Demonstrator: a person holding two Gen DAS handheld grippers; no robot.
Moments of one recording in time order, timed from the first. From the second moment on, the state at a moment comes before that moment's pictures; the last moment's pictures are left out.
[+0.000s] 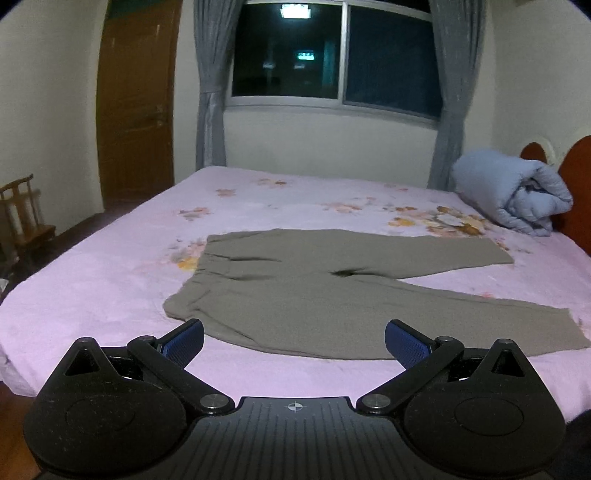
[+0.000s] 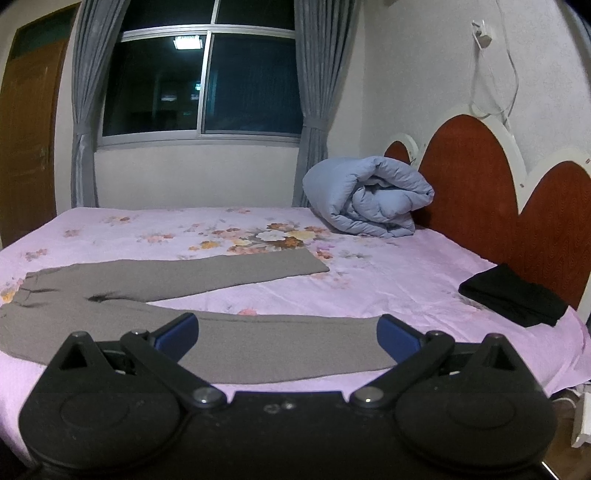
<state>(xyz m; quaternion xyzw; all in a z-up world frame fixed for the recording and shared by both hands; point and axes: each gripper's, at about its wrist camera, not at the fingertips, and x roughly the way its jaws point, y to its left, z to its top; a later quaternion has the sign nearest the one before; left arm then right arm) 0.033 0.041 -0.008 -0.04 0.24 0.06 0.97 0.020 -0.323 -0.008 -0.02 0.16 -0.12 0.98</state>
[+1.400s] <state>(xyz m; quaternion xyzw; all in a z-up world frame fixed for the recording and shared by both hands) 0.426 0.238 -0.122 -0.03 0.33 0.10 0.94 0.310 -0.234 -0.047 -0.09 0.21 -0.03 0.97</state>
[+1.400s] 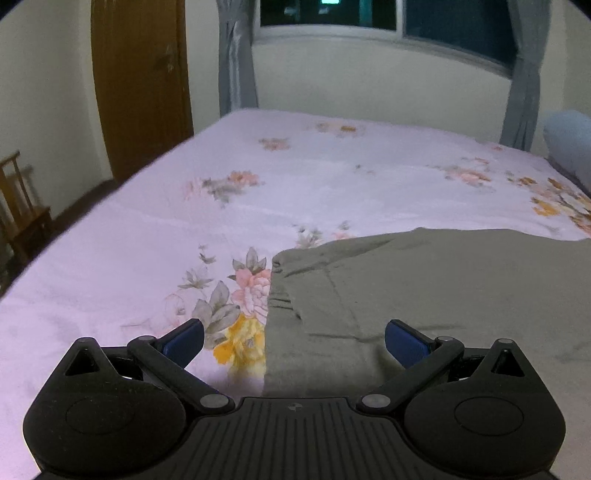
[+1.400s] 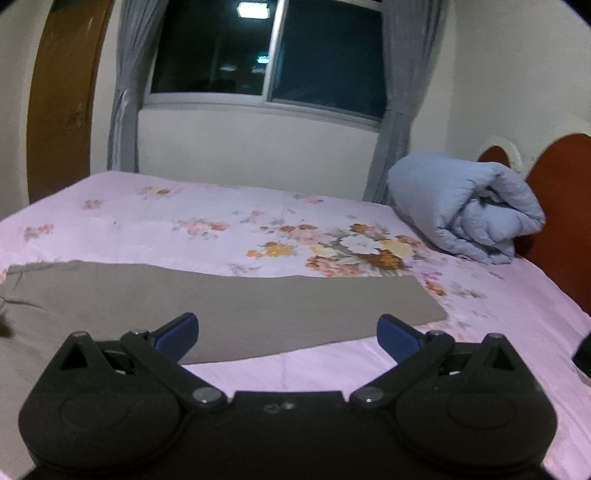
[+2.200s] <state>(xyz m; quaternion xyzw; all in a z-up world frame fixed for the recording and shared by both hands) 0.550 0.293 -0.207 -0.10 0.40 -0.02 0.91 0.392 -0.211 -0.070 -0.11 0.21 -0.02 0.97</state>
